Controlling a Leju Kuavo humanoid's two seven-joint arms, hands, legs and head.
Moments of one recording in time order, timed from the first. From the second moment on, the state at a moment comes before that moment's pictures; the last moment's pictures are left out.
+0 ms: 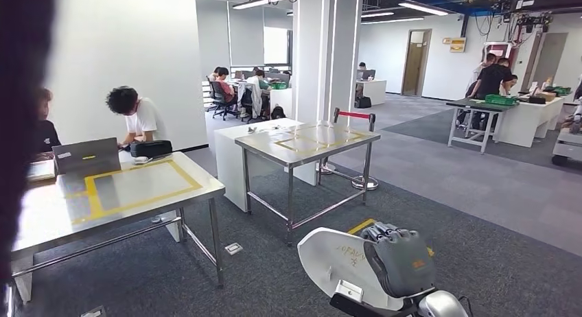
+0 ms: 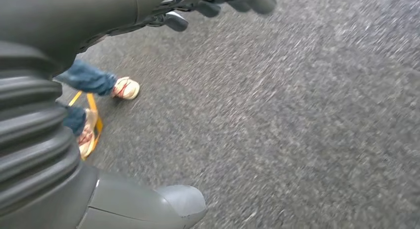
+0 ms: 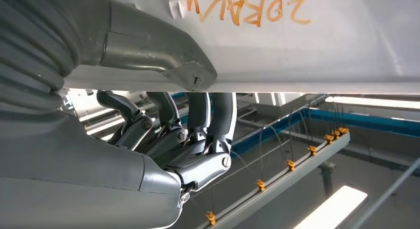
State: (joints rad) left arm -0.19 0.06 0.76 -0.23 -1.12 0.20 -0.22; right arm -0.63 -0.25 0.41 -1.26 1.19 -0.12 -0.22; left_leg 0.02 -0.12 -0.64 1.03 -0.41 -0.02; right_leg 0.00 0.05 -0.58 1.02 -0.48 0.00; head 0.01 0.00
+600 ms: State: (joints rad) left arm -0.20 0.06 0.76 -0.23 -1.12 0.19 -0.22; right arm -0.67 -0.22 0.41 -1.23 1.21 -0.12 -0.22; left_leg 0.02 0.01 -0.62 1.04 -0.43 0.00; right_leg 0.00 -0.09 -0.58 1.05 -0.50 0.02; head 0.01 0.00
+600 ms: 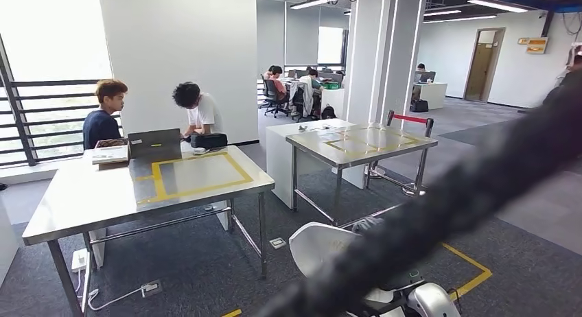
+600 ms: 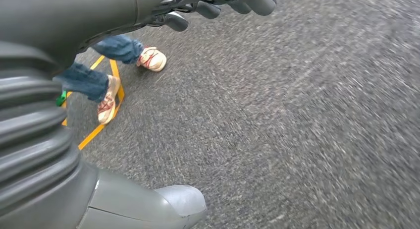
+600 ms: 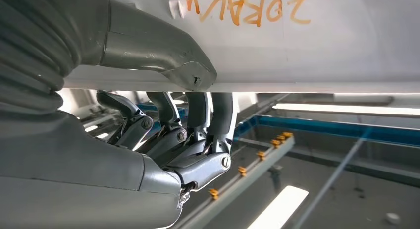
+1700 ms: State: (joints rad) left arm -0.21 0.05 0.76 -0.23 -1.15 0.15 -0.22; right arm -0.62 -0.22 0.39 -1.25 1.24 -0.17 -0.19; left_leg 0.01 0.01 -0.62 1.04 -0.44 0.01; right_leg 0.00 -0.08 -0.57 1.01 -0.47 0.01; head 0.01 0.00
